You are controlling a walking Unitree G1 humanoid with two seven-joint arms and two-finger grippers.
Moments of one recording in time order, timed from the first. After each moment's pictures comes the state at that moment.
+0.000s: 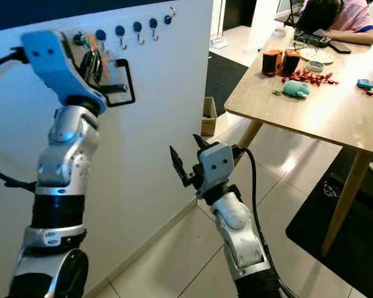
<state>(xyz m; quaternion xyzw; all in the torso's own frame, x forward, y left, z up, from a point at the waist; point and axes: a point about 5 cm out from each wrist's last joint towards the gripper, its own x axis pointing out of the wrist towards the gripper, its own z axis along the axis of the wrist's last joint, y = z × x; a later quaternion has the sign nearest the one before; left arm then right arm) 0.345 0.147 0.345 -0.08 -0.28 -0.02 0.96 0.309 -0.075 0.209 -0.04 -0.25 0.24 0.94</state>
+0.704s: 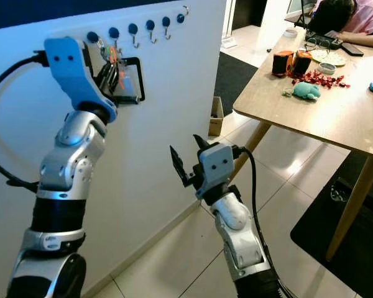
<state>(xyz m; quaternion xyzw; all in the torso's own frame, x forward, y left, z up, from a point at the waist) 0.350 0.127 0.349 -0.05 -0.25 -0.09 0.96 0.308 -0.074 0.208 -0.04 -0.25 0.24 0.94</state>
